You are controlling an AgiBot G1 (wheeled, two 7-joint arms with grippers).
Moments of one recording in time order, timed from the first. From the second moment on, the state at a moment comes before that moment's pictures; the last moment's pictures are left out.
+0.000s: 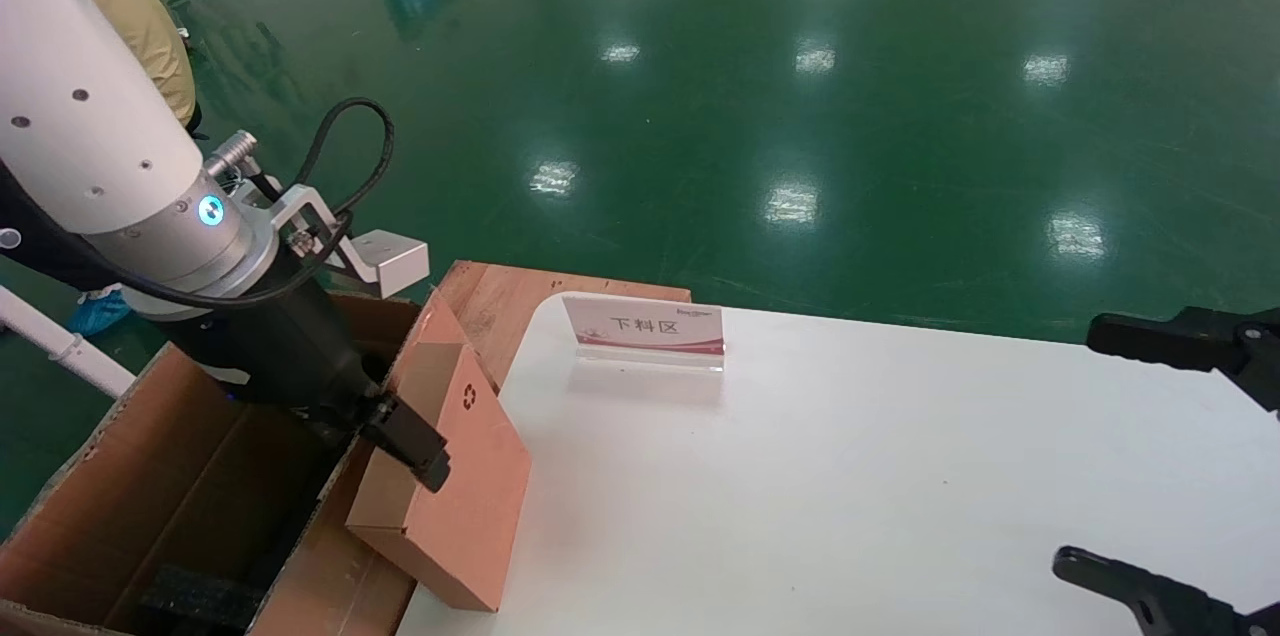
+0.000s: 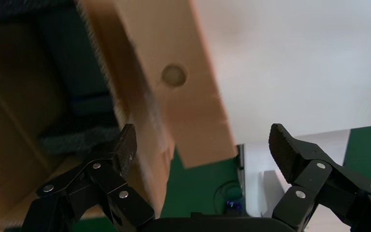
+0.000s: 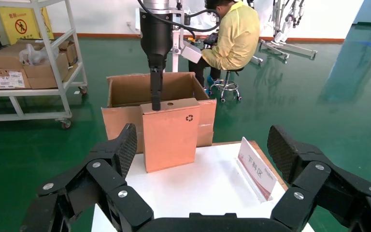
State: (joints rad) left arm -2.38 0.74 1.87 -1.36 1.33 1.58 -1.90; right arm 1.08 -0.61 -0.29 1.28 -0.73 -1.49 0.18
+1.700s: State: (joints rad) left arm -2.37 0.55 2.07 -1.36 1.32 1.29 -1.64; right arm 1.08 -0.61 -0.29 1.28 -0.72 -1.49 0.18
